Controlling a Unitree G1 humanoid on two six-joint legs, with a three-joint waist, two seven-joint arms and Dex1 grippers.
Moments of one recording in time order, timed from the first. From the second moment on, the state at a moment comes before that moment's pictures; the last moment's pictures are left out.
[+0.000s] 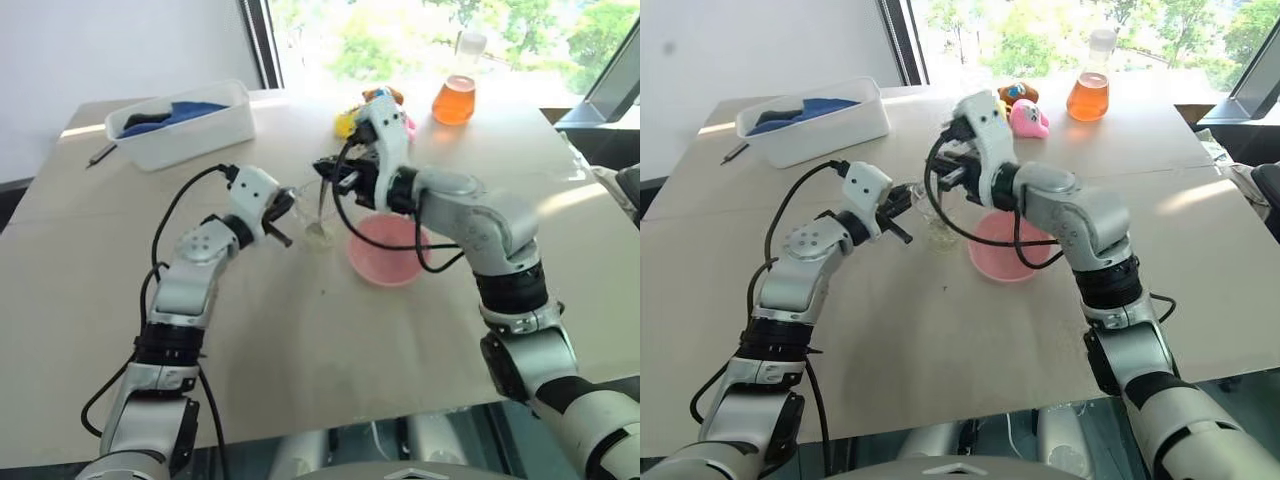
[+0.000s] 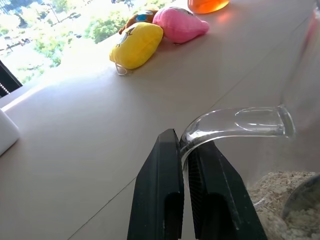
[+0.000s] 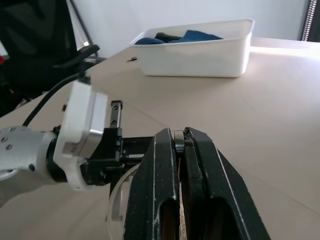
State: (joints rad) left arm -0.50 0.50 -0.01 0.11 -0.12 0.21 -0.57; right arm -0.93 -0.12 0.07 -0.07 0.59 1.01 0.32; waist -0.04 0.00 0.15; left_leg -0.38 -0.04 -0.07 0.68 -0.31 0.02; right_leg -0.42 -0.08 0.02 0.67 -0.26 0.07
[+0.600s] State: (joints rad) left arm -0.51 0.48 -0.01 0.15 -0.12 0.16 -0.56; right arm -1.00 -0.01 -0.24 -0.06 0.72 1.21 0.11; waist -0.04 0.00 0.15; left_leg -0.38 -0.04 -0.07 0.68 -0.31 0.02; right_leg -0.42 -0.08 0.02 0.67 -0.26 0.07
